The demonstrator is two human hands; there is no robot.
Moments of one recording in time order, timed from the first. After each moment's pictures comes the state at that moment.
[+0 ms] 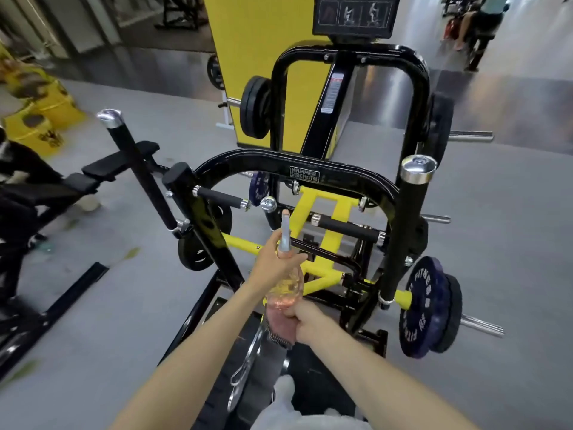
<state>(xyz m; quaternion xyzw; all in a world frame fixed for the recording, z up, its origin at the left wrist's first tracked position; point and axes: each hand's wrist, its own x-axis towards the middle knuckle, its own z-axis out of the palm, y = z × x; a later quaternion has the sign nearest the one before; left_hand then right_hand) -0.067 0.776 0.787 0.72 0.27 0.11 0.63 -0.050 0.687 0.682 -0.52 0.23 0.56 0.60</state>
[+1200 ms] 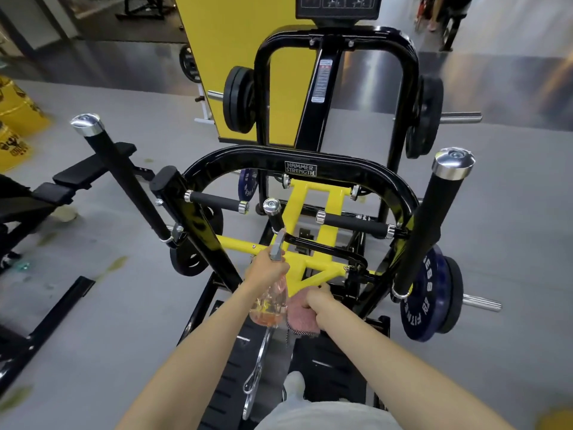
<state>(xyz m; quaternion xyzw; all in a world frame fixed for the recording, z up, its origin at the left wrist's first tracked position) -0.060 0.832 0.753 0.76 0.38 -0.03 0.53 -0.017 0.701 0.715 -0.72 0.11 0.47 0.50</state>
